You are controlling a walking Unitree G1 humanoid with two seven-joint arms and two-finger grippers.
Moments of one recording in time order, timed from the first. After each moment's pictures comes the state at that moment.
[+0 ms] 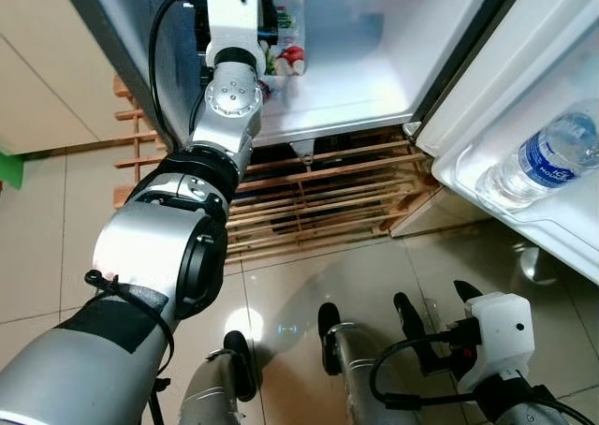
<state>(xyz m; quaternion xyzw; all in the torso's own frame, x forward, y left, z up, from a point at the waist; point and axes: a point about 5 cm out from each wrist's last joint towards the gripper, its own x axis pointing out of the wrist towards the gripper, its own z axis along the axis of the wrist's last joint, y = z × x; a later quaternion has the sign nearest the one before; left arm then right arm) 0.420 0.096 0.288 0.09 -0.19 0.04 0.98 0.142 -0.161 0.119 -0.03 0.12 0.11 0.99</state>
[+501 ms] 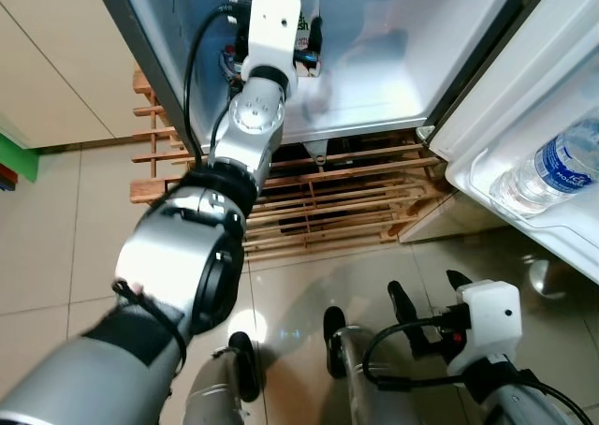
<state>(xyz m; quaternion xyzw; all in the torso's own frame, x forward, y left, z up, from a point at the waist) 0.407 0.067 0.248 0.02 -0.17 -0.10 0.98 0.166 -0.156 0.115 -0.01 0.10 0.11 0.99</state>
